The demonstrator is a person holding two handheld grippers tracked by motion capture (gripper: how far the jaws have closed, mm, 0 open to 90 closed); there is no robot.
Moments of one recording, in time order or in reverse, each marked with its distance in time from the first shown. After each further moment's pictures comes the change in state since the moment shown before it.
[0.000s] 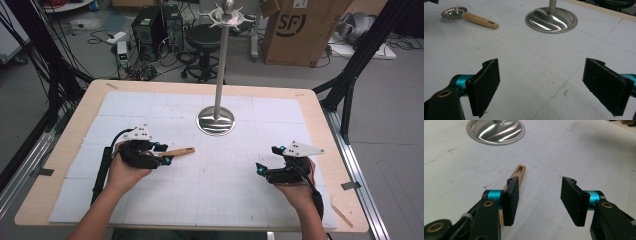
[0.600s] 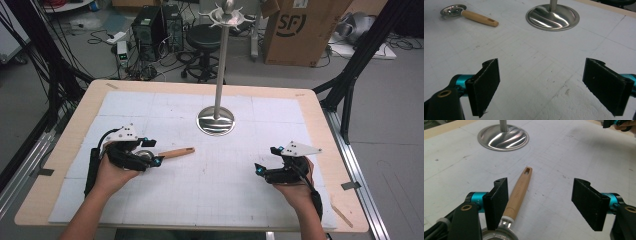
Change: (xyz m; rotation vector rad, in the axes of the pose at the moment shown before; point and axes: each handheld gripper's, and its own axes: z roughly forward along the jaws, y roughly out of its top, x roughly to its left) left arm 0.012 -0.005 -0.020 -0.047 0.005 0.055; right arm -0.001 -0.001 0.003 0.014 0.004 0.004
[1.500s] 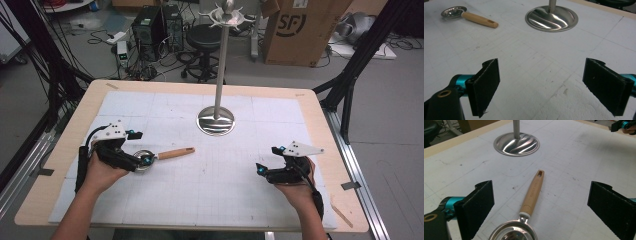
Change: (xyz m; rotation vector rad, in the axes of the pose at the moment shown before) left arm 0.009 -0.002 -0.020 -0.042 0.058 0.019; right arm -0.002 -0.001 -0.003 -0.010 0.003 0.008
